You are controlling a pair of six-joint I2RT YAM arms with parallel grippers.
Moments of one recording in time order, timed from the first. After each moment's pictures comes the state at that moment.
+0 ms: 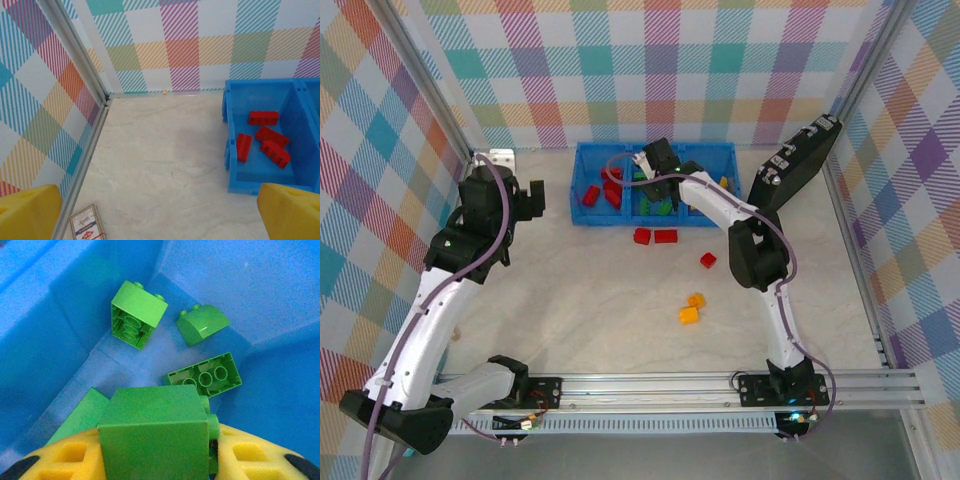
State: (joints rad) left arm -0.33 1.06 1.33 -0.73 -0.52 -0.06; right arm 0.55 2.29 2.01 -0.61 0.18 -0.20
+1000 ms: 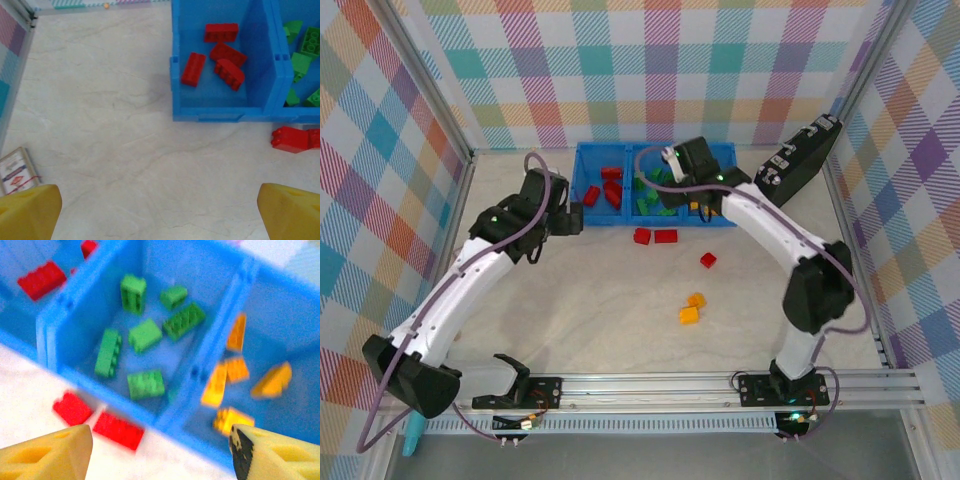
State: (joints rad) left arm -0.48 1.27 1.34 -0.91 -0.42 -0.32; right arm 0.56 1.72 1.56 -0.66 0.15 -0.01
